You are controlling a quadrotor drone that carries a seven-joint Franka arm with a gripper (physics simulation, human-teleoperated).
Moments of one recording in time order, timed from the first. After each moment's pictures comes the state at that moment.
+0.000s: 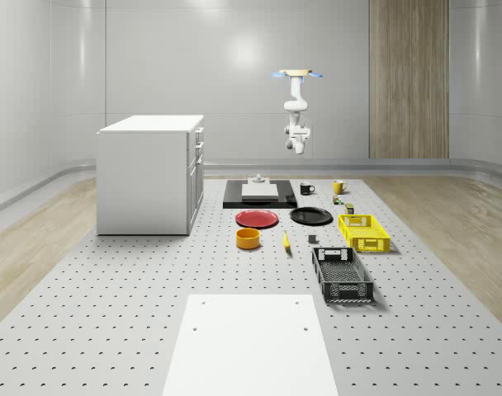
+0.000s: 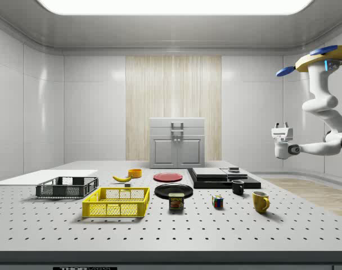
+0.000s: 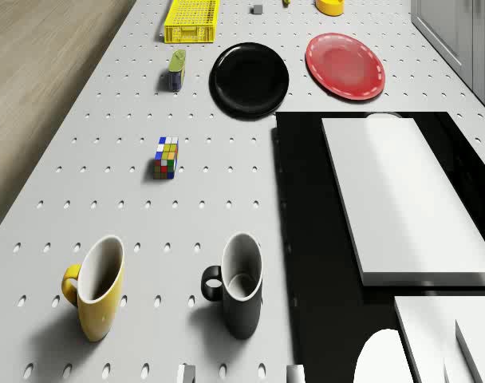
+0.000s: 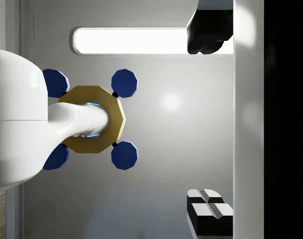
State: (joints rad) arm 0.00 -0.79 0.00 -2.34 0.00 1.55 0.79
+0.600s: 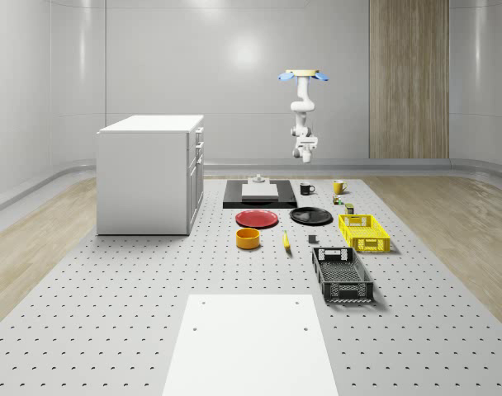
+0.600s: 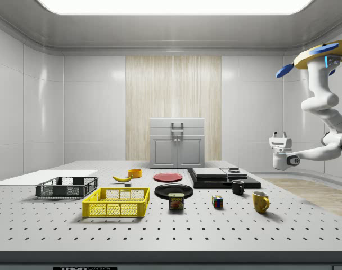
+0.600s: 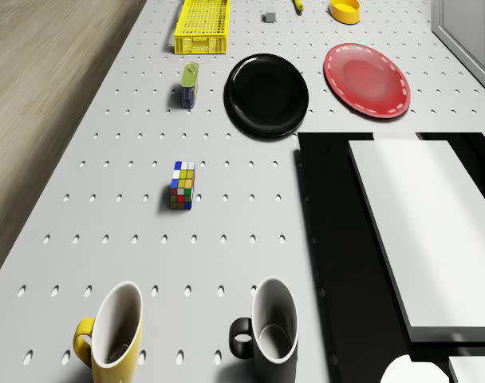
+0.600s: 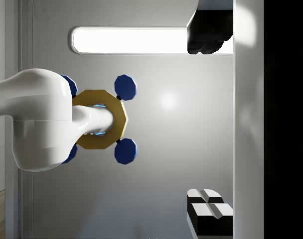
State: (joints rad) arm 0.00 -0.72 0.00 -2.10 0.00 1.39 0.78
